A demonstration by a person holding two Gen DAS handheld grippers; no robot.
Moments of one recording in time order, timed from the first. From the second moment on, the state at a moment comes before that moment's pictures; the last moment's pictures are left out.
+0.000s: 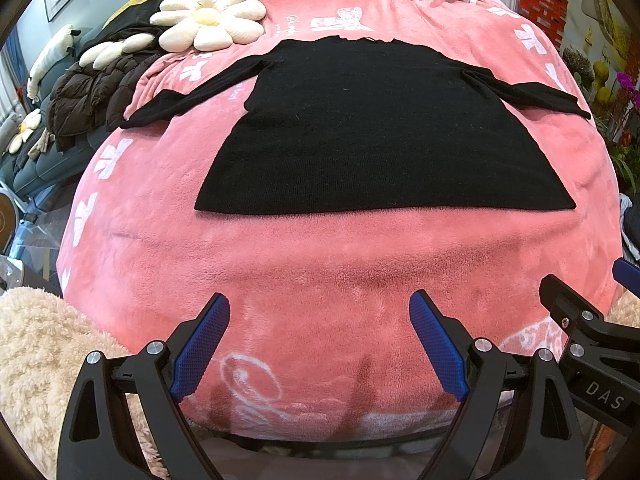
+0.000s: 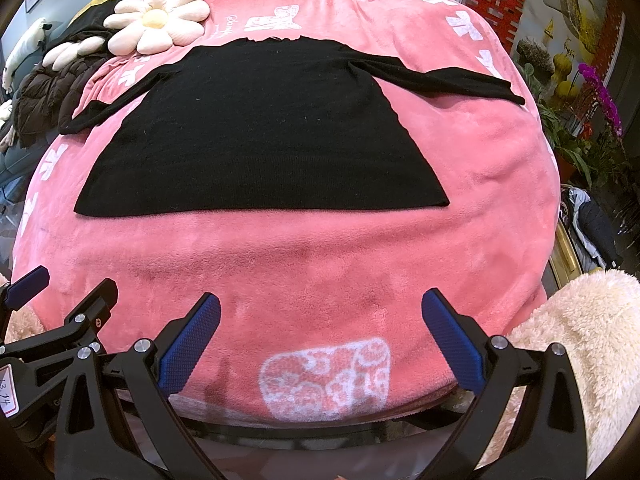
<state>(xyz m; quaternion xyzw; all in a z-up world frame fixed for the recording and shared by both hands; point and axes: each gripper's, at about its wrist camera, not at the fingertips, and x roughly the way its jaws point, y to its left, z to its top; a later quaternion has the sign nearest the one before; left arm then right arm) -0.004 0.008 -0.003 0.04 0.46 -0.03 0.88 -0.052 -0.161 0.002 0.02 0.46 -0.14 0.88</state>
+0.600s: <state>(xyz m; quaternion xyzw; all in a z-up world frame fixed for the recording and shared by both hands) 0.001 0.026 0.008 -0.04 0.45 -0.07 0.89 -0.009 -0.266 0.045 0.10 0.42 -0.20 0.88</state>
